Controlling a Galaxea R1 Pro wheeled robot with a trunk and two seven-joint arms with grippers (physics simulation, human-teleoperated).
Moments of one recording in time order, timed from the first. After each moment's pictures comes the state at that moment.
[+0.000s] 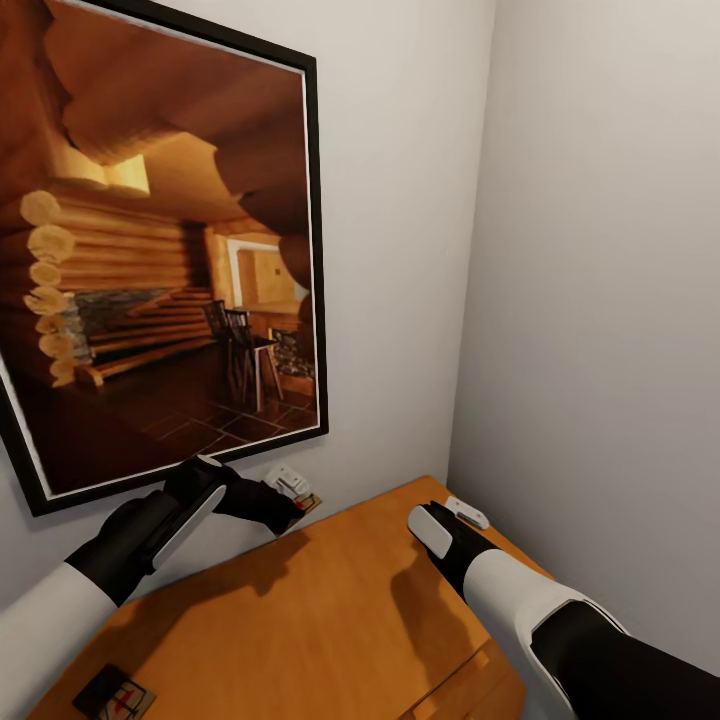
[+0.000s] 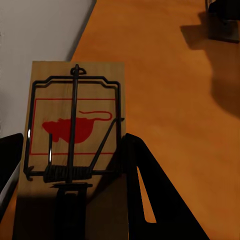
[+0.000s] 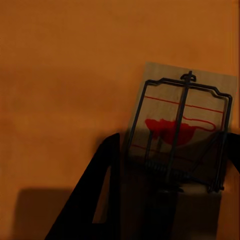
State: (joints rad) left arm -0.79 0.32 -0.62 -1.18 0.33 0.90 -0.62; right arm -0.92 0.17 0.44 -0.27 -0.98 0.10 -0.78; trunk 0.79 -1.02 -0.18
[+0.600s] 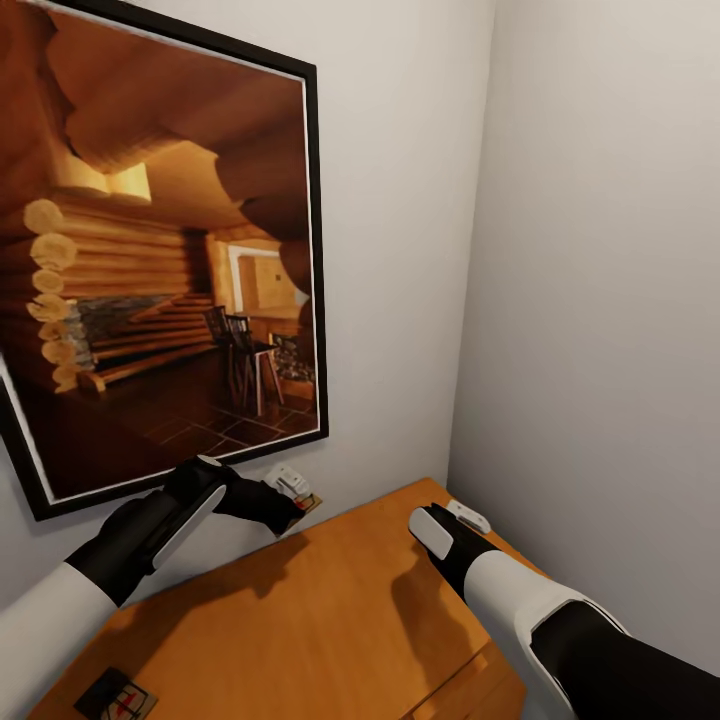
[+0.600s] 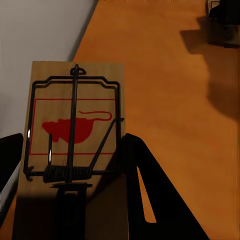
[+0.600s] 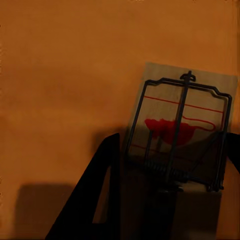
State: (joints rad) left arm -0.79 0.32 -0.62 -1.18 0.33 0.90 -0.62; right arm -0.92 0.17 0.44 -0.25 -0.99 0.11 -0.78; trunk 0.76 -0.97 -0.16
